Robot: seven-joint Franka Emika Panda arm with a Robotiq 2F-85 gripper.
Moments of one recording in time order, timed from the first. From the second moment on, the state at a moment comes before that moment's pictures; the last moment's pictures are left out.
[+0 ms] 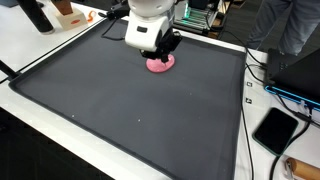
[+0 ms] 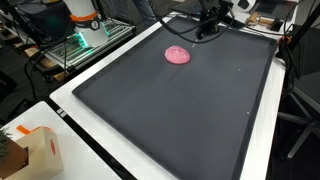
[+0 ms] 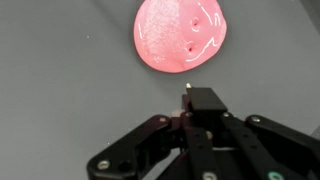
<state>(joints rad) 0.14 0.58 0.15 -1.56 -0.03 1.80 -0.57</state>
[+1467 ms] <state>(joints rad) 0.35 0.51 0.16 -1.71 -0.36 1.80 0.10</state>
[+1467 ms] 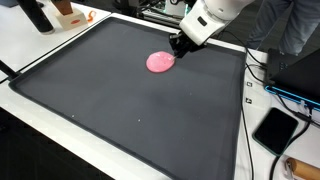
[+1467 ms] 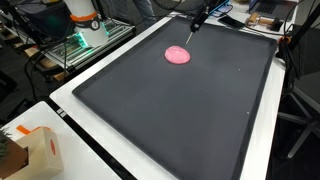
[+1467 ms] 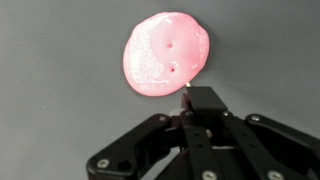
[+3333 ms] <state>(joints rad) 0.25 0.18 0.16 -1.94 -0.20 1.90 0.06</state>
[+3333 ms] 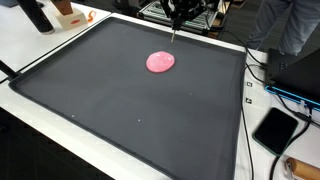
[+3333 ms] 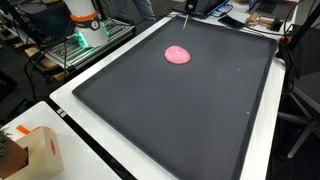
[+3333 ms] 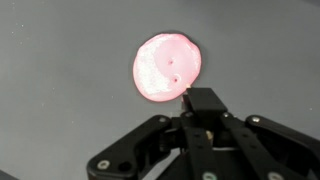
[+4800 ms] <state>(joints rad) 0.13 0.11 0.14 -1.96 0.01 1.94 -0.27</state>
